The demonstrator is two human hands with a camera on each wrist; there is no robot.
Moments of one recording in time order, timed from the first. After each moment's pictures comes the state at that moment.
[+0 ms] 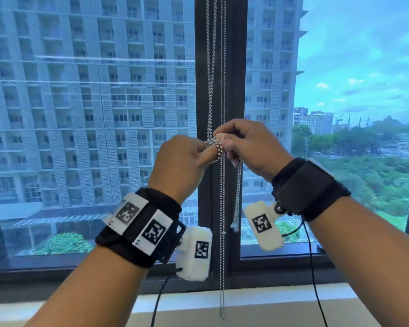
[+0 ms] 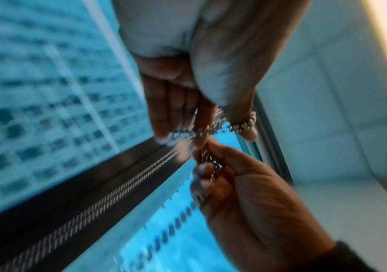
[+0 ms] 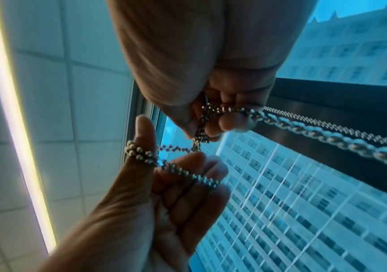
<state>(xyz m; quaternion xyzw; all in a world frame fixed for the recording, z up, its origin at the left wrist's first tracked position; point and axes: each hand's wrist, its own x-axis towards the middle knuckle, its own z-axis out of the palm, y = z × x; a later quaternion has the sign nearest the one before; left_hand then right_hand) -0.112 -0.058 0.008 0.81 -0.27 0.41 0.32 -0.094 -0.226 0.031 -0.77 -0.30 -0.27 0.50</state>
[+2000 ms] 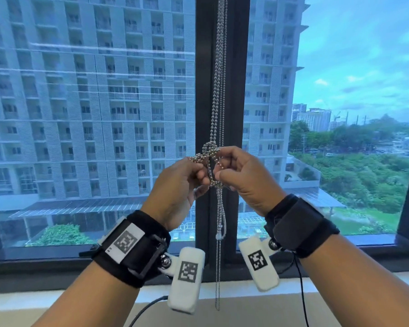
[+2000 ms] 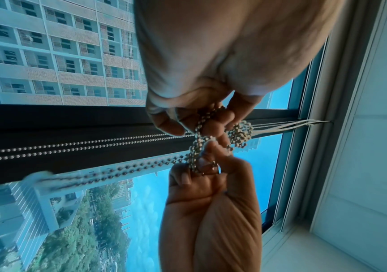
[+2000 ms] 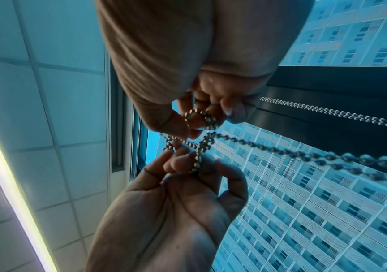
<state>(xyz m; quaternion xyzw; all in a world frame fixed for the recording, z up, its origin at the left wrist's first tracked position) -0.105 -0.059 -0.044 0.53 -0.19 0.03 0.83 -0.096 -0.220 -0.039 -0.70 -0.32 -0.17 0.61</state>
